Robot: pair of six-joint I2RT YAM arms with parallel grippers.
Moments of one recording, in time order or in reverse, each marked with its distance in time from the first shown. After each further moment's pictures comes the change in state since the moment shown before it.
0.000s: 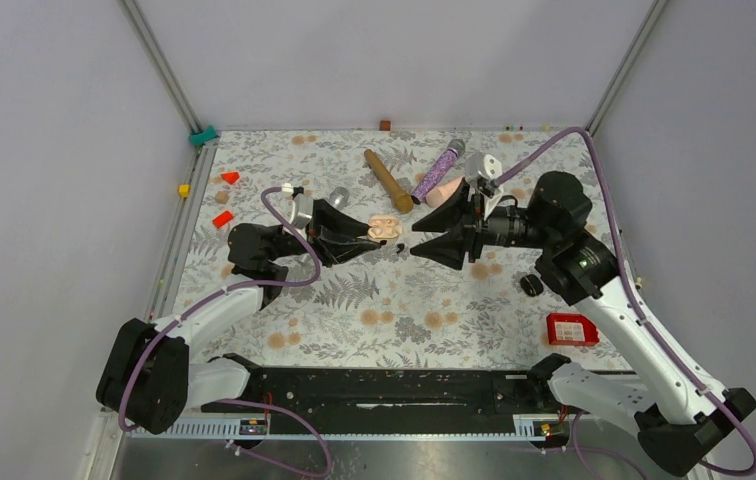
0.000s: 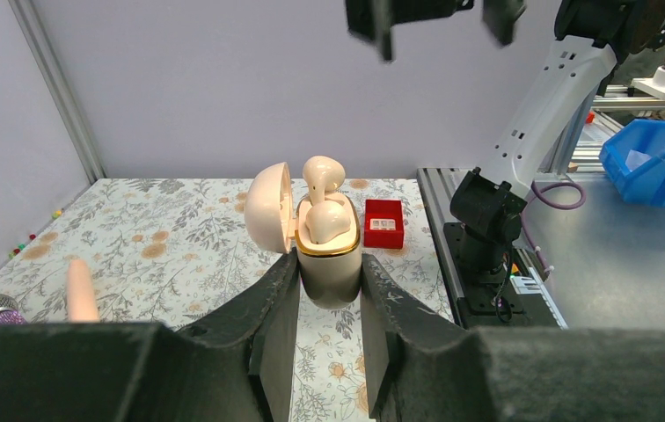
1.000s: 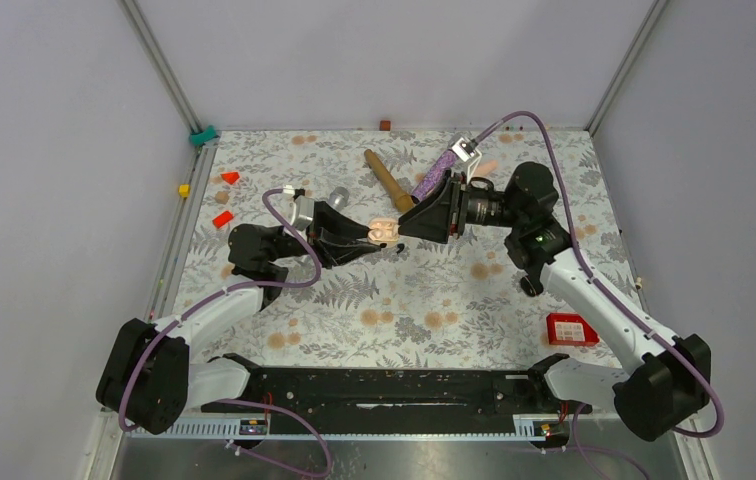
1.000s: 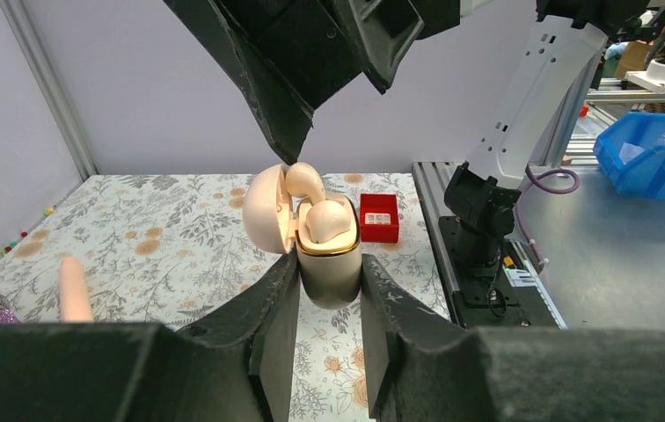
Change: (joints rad) left arm 0.000 -0.001 -0.007 0.000 0.016 0.004; right arm -0.098 0.192 -0.148 0.450 -0.082 0.626
